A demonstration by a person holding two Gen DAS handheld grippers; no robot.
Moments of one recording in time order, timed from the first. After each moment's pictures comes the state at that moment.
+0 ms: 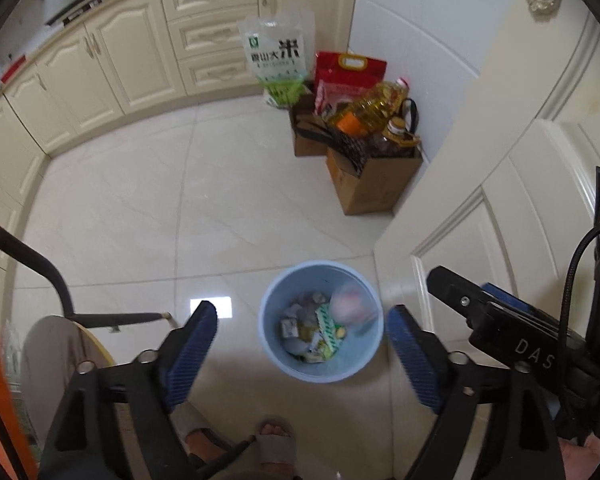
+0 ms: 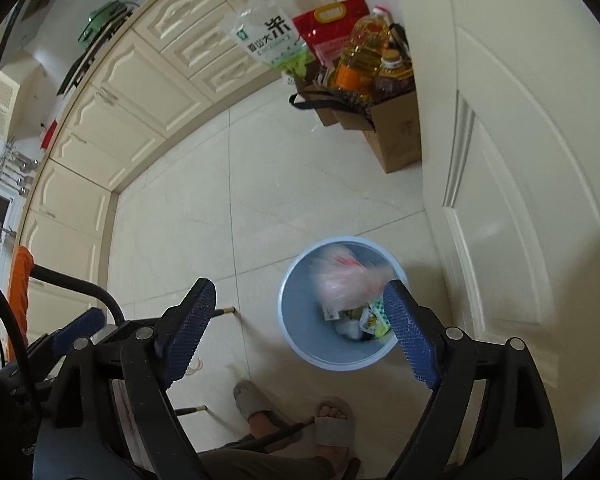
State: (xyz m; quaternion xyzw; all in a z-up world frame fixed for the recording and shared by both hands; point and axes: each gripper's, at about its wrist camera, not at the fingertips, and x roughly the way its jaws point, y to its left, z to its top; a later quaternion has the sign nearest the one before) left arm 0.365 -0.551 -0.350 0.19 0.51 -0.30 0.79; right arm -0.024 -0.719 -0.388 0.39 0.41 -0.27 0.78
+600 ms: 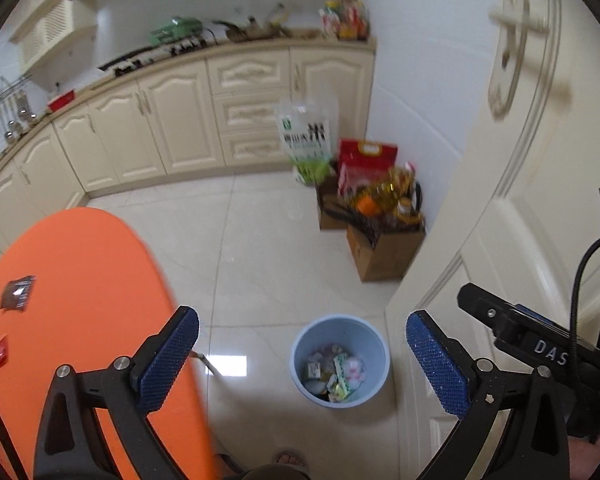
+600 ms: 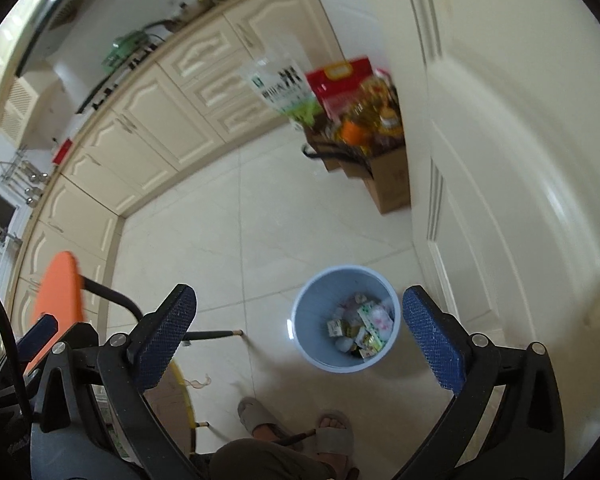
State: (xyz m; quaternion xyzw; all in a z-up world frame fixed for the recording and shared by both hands) left arm 0.244 -0.437 -0.255 0.13 0.39 -0.28 0.87; right arm -0.051 -0.653 -0.265 0.34 0.35 -0.30 0.82
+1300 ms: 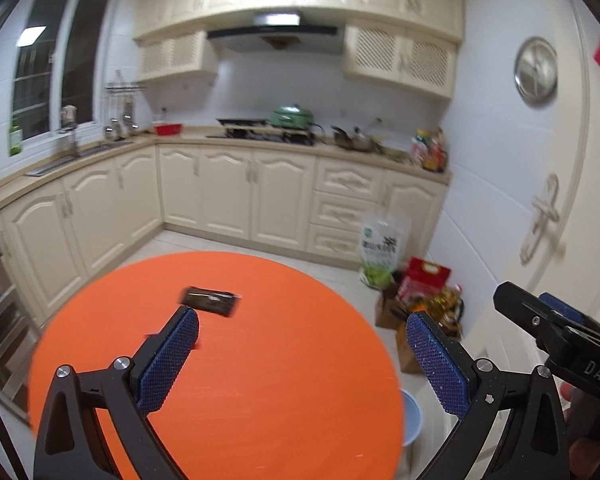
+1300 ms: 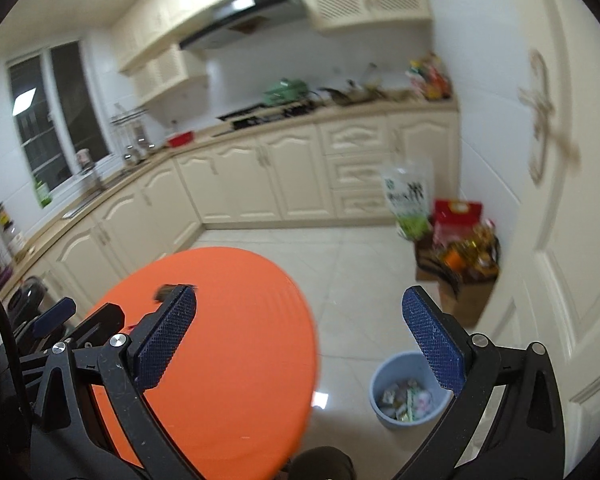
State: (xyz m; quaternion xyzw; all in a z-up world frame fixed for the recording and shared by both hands) left arm 0.048 -0.162 -0.178 -0.02 0.26 -0.17 0.95; right arm 0.005 -0.386 -0.084 0.12 0.25 -0.18 0.94
